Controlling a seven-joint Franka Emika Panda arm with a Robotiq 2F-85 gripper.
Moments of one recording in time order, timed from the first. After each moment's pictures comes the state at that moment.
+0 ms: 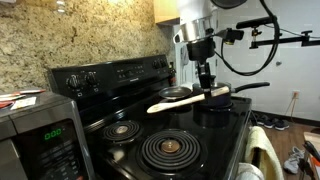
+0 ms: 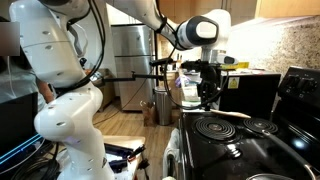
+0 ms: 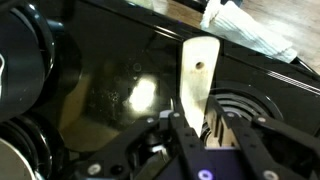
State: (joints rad) arm 0.17 -0.17 0.15 -2.21 -0.08 1.91 0.03
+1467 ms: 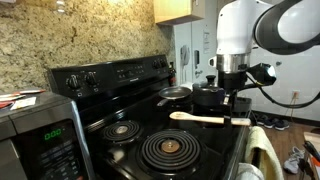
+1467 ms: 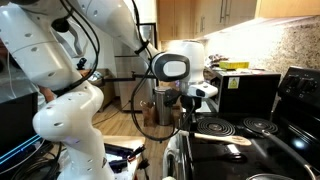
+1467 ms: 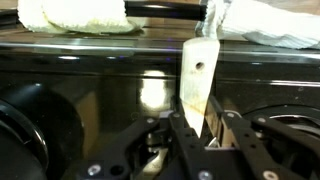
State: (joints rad) arm 0.13 -0.35 0.13 -2.69 -0.02 2.37 0.26
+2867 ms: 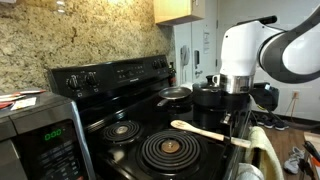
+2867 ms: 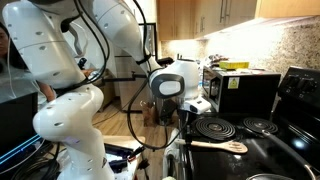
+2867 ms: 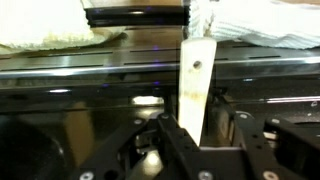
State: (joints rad) arm 0.14 -0.24 0.17 -2.78 0.05 2.60 0.33
